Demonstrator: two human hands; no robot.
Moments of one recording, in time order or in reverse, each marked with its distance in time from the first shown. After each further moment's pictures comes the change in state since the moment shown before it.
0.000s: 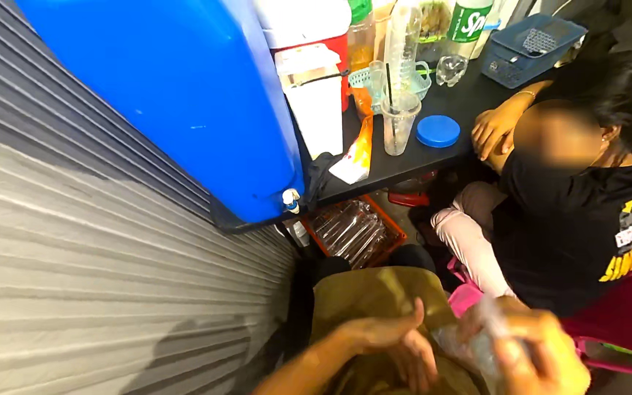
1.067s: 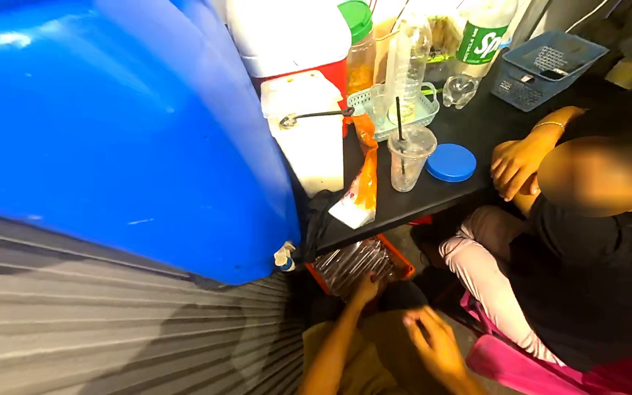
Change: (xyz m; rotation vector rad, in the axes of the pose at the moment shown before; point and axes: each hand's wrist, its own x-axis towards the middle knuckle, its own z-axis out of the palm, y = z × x) left_hand 0.133 -0.101 -0.277 0.482 0.886 -0.246; right_hand -0.014 0.180 0.100 -0.277 -0.196 0.463
